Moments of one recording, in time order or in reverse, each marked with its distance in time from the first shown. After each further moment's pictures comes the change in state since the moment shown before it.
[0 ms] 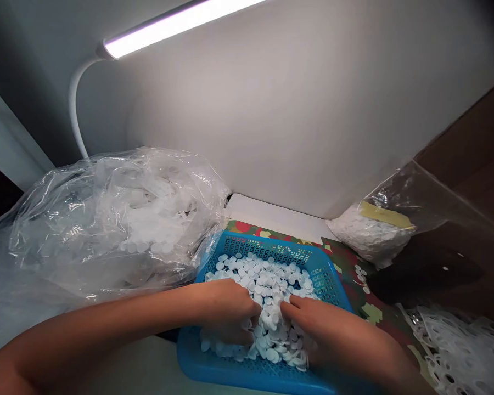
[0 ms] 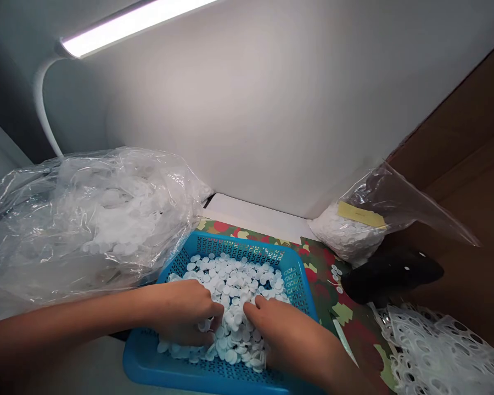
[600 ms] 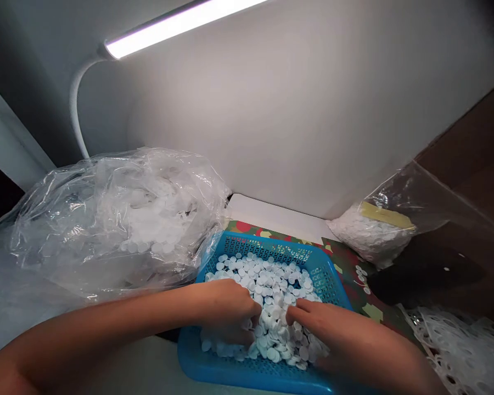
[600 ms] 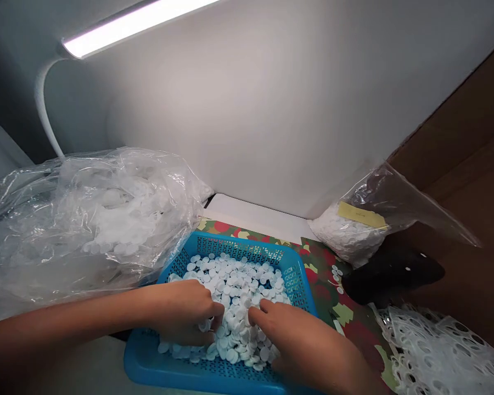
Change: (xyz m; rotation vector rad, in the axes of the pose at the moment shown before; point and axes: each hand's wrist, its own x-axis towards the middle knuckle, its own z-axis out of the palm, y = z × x) left_hand 0.000 -0.002 0.000 -0.016 0.000 0.014; right_hand -0.010 -0.001 -0.009 0.032 -0.027 0.011
